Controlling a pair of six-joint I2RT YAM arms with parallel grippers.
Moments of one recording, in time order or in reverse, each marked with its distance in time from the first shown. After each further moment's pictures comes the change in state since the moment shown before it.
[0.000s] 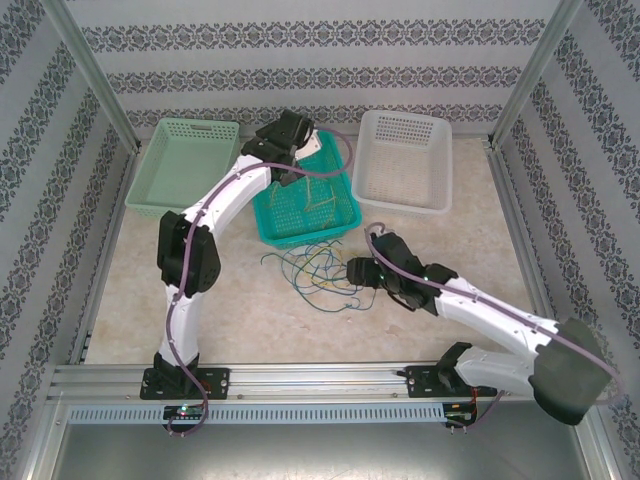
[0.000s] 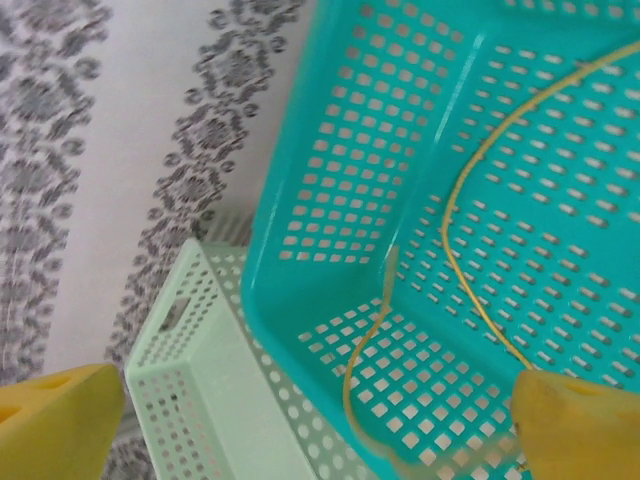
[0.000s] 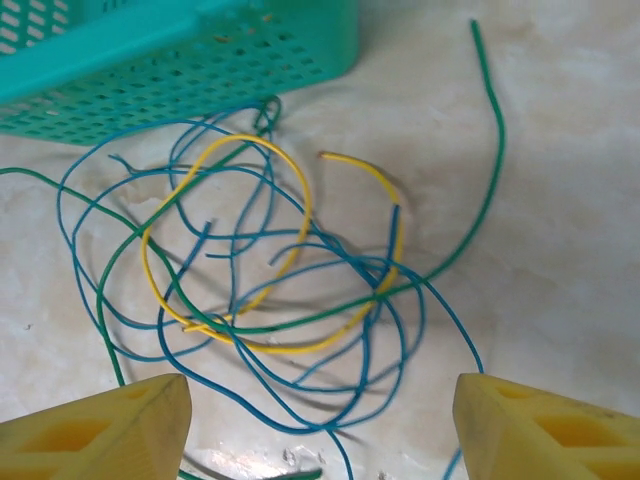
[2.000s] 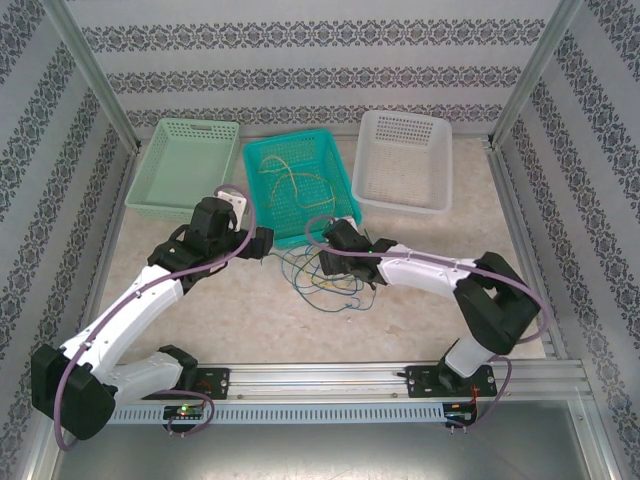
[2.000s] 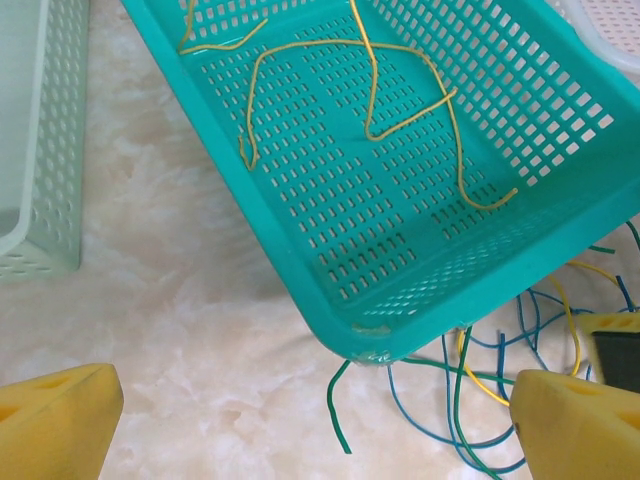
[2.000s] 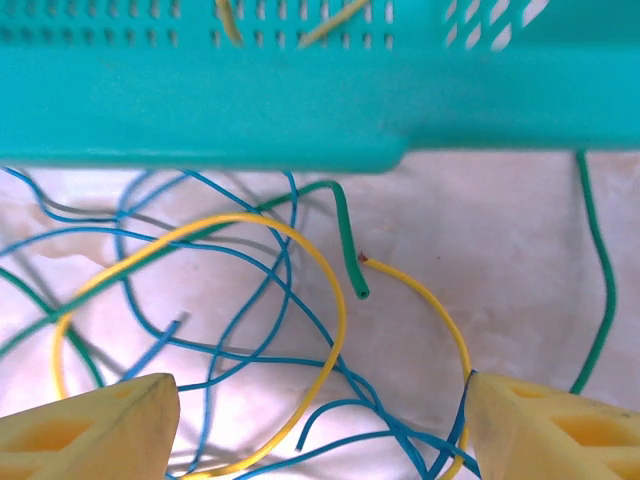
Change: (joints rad) left arm 0.024 -1.021 -1.157 0.239 0.417 -0.867; right arm 0.084 0.428 0.236 0.068 0.176 -0.159
